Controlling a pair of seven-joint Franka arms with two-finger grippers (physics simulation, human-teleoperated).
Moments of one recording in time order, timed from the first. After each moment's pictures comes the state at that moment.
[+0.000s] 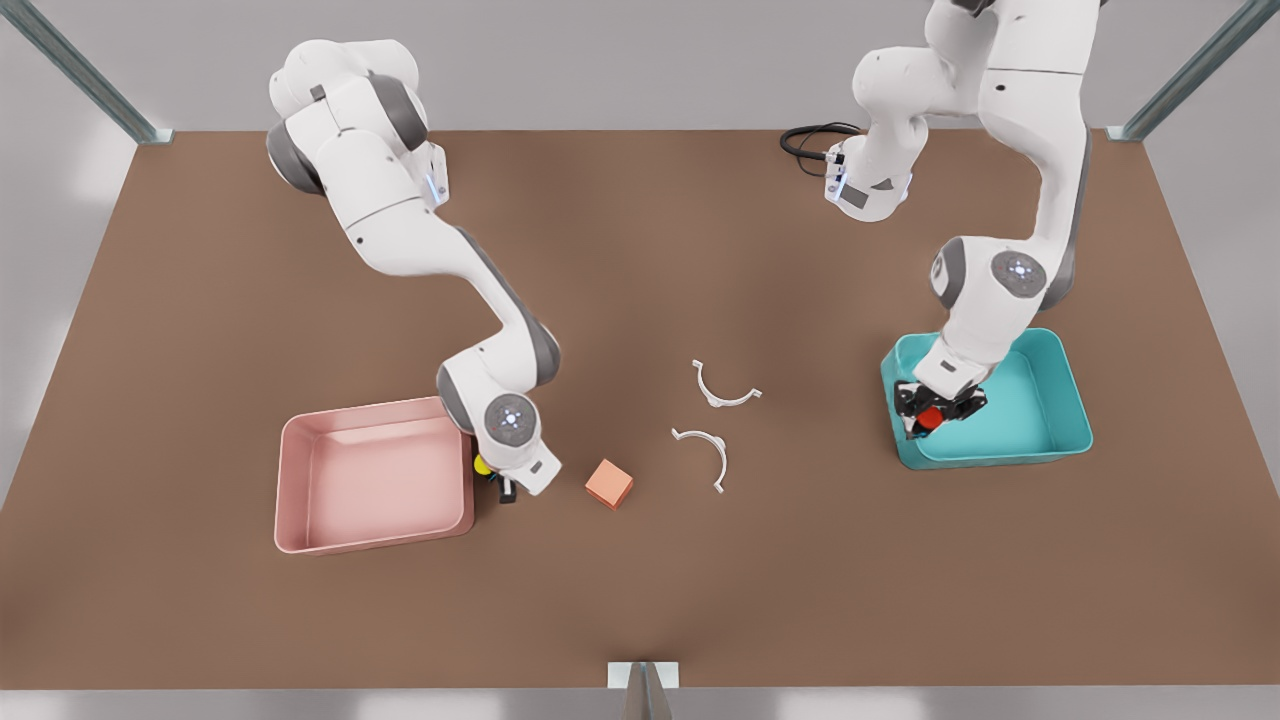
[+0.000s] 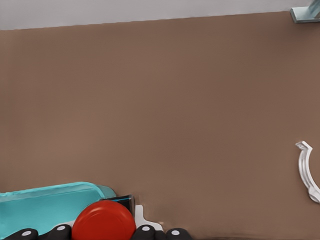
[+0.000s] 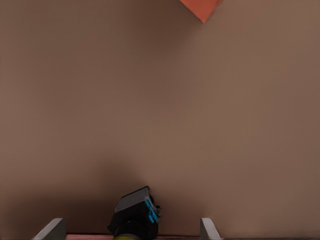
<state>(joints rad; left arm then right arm) -0.01 0.11 -0.03 -2.28 -0.01 2.69 0.03 0.39 0.81 0.11 -1.36 -0.29 2.00 -1.06</state>
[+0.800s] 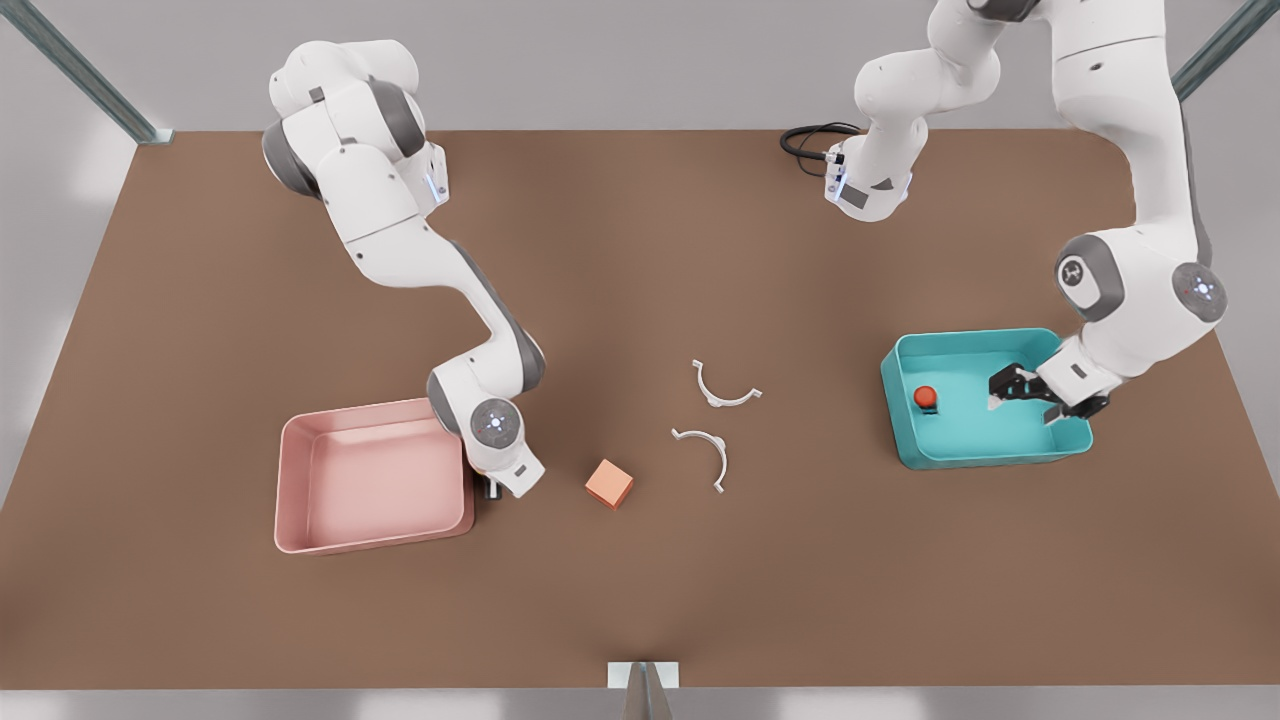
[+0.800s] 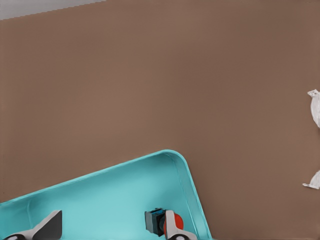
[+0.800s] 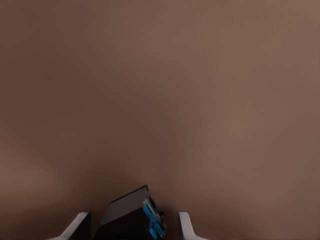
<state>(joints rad) 0.17 0.13 -0.01 -1.94 -0.15 2.18 0.49 0.39 0.82 0.06 -1.49 -0.29 2.17 -1.04</state>
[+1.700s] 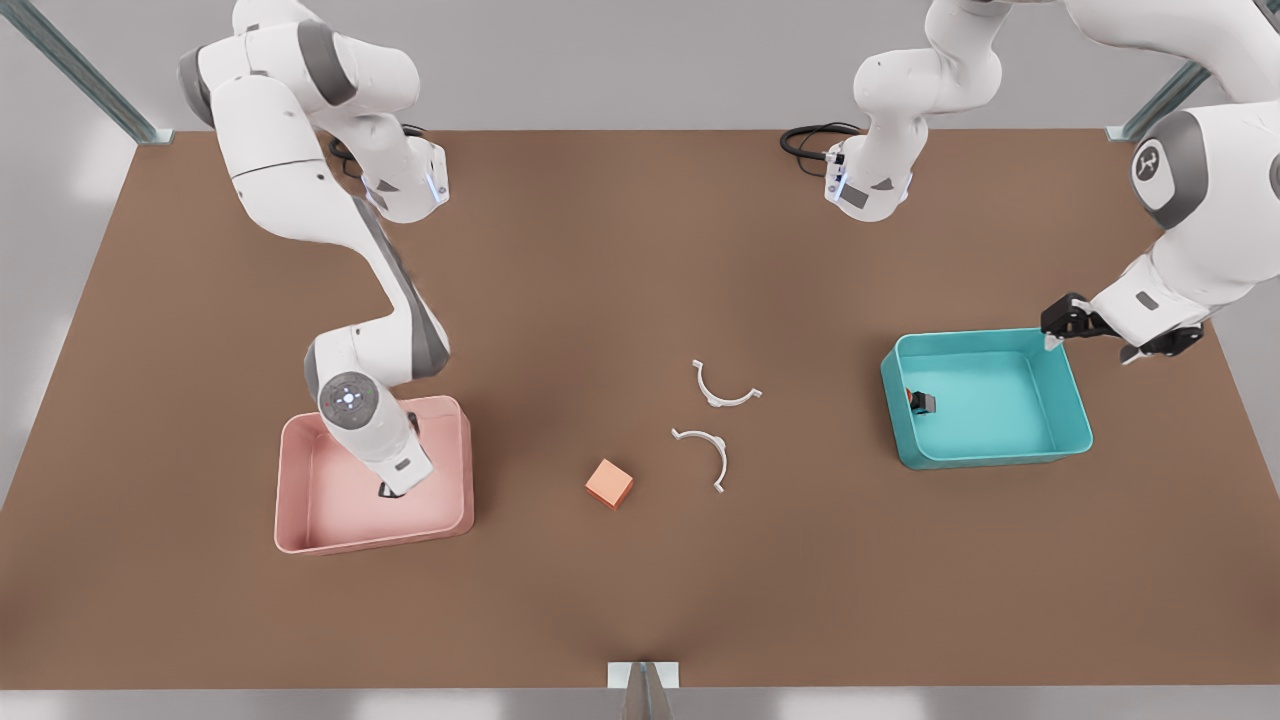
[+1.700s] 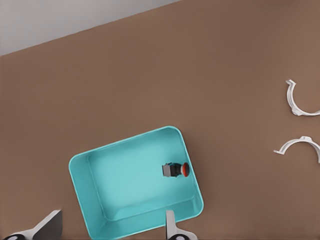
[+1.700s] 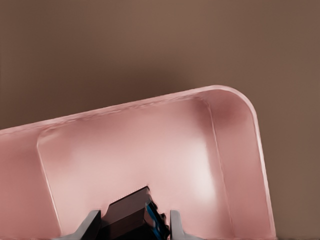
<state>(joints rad) 0.06 0.07 -0.02 -1.54 0.08 1.63 0.30 0.10 0.53 0.13 -1.72 -0.22 2.23 -1.14</state>
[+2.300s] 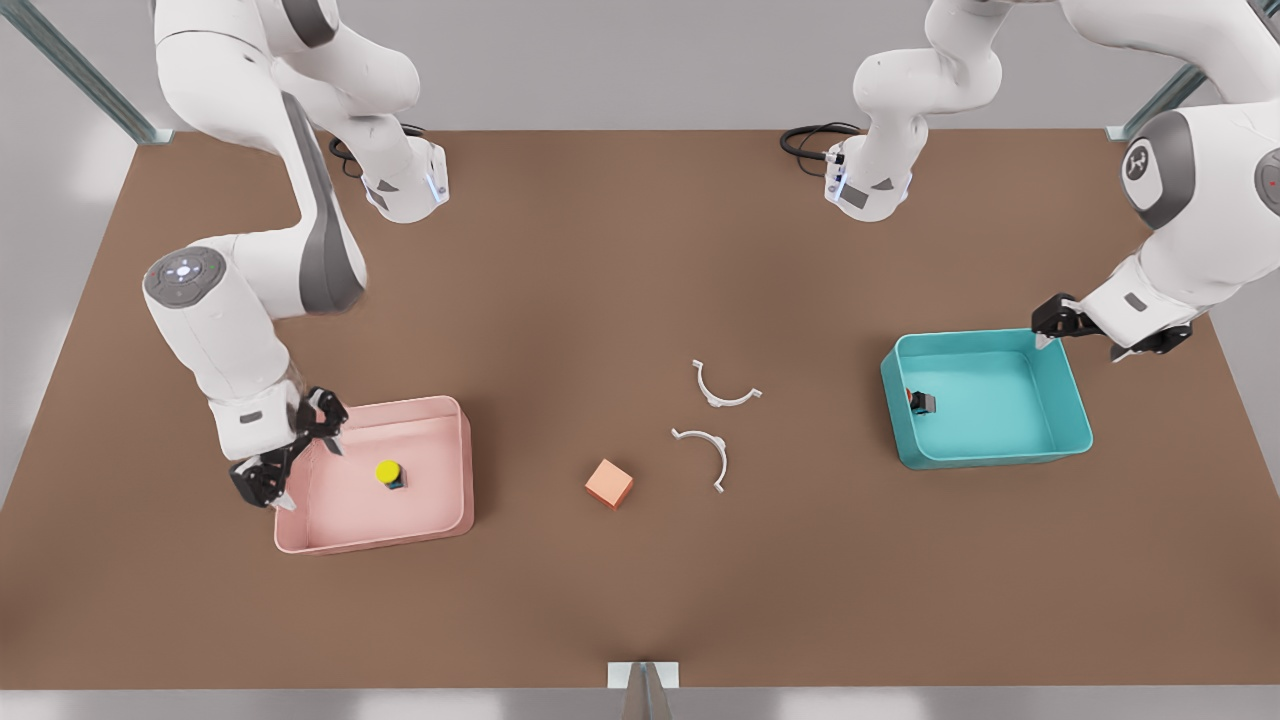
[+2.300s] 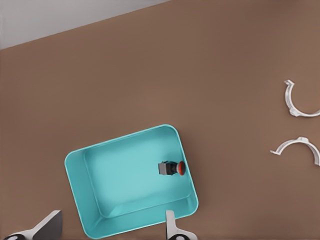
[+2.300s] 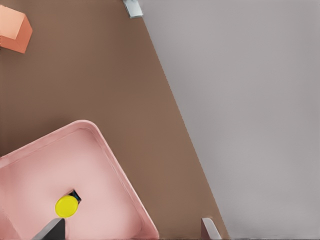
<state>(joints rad) 0.05 0.07 -0.02 -1.54 0.08 1.62 0.26 0.06 0.27 0.12 -1.52 -0.13 2.14 -0.90</state>
